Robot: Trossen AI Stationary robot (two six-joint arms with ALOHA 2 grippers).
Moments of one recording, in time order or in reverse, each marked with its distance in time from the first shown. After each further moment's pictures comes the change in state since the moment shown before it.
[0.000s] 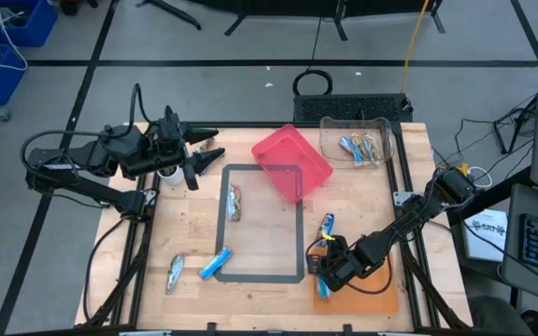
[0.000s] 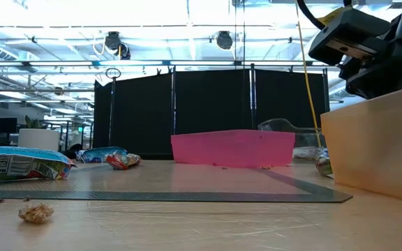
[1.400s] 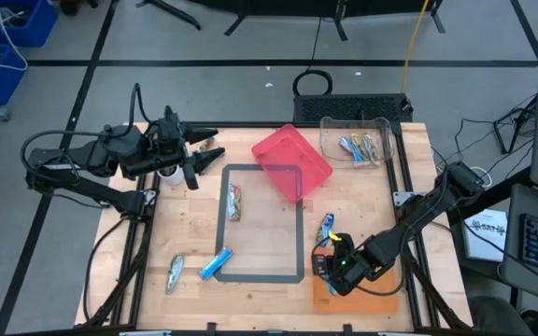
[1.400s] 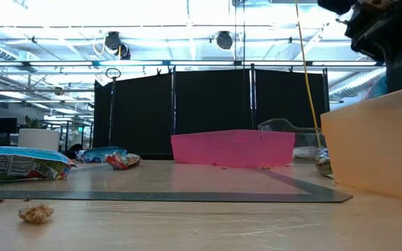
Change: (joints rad) left arm 0.000 0.000 0.000 0.000 -0.003 -0.012; right arm 0.044 -0.080 0.103 -0.203 0.055 0.005
